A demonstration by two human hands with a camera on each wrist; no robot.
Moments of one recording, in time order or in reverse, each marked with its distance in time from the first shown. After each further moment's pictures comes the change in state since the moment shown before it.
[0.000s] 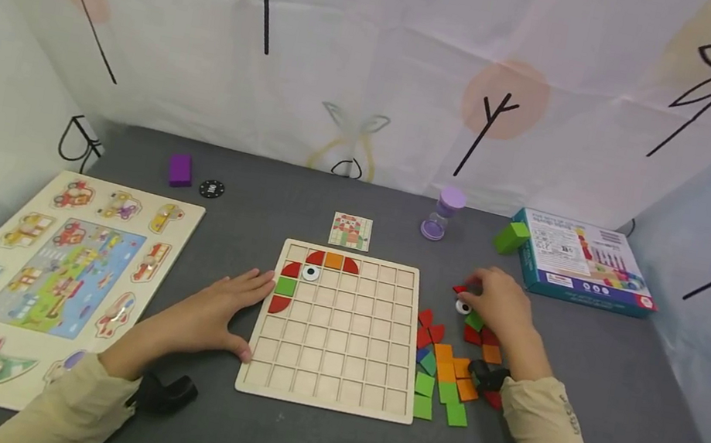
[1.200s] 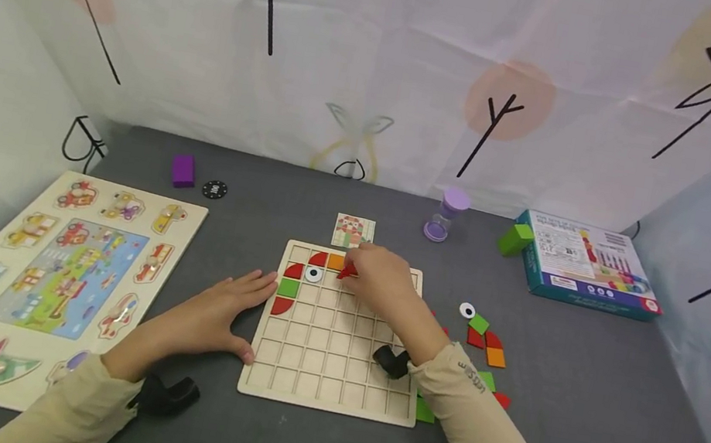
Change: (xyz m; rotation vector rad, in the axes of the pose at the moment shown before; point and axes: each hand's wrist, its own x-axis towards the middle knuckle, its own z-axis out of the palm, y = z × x) left_hand 0.001 0.000 0.002 0.015 0.005 -0.017; right_hand 0.010 -0.158 0.024 -0.103 0.075 -0.432
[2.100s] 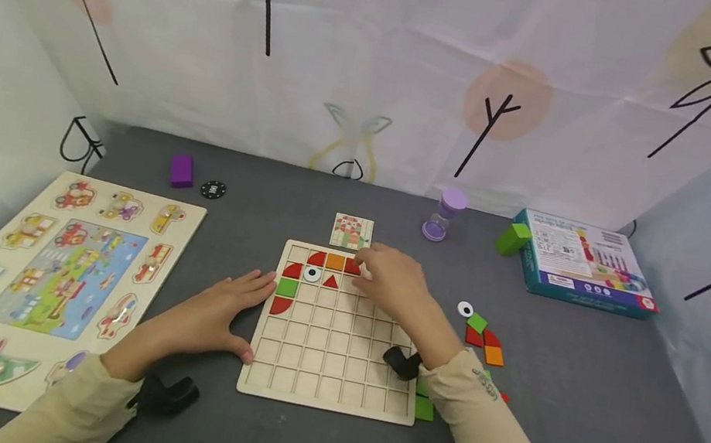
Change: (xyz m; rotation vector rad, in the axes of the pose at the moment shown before) left_hand 0.000 0.000 0.000 0.000 0.002 0.010; right_hand -0.013 0.012 -0.007 0.031 -0.003 0.022
